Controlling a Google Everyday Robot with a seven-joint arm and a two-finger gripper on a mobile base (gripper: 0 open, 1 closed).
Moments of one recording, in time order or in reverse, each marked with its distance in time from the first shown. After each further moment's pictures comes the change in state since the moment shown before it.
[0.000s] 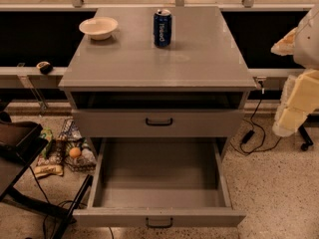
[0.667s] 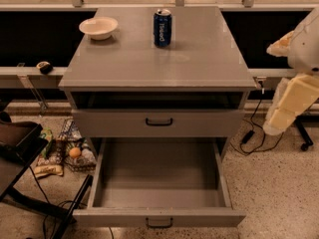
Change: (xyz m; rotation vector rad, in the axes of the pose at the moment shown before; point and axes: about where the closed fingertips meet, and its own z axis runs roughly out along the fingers) arm -0.004 -0.008 0.014 0.034 -0.063 0.011
